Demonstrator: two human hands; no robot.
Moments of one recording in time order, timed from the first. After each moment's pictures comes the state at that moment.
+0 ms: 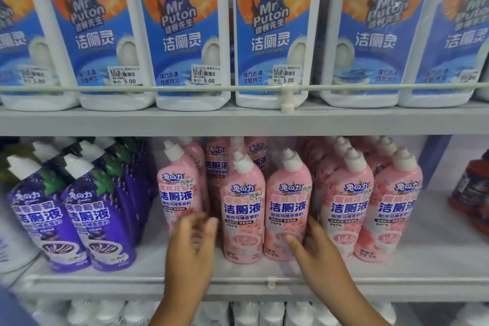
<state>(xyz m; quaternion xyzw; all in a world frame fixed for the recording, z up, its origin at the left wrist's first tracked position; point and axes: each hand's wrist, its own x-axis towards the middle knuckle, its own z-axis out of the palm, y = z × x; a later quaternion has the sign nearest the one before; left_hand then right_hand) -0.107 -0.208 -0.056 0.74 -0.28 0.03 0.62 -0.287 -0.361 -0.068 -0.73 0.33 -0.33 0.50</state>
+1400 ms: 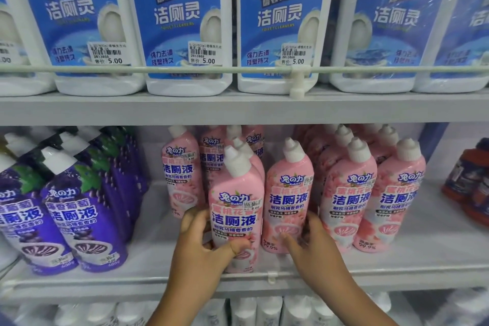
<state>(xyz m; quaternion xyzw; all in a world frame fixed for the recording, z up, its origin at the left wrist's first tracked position) -0.118 -0.210 -0.047 0.66 -0.37 -0.12 0.64 -0.276 -0.361 -0.073 -0.77 0.41 -0.30 0.40</state>
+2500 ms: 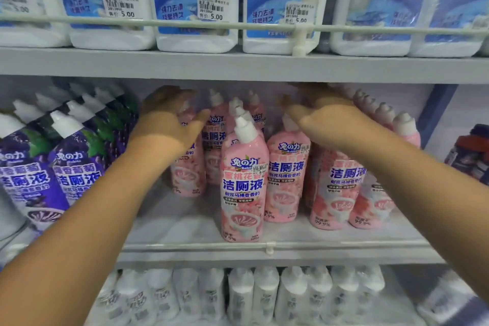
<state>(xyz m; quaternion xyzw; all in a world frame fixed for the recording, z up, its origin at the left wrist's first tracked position) -0.024 -0.233 0.082 0.81 -0.44 0.18 0.34 -0.258 -0.360 0.134 -0.91 0.30 -0.25 0.13</state>
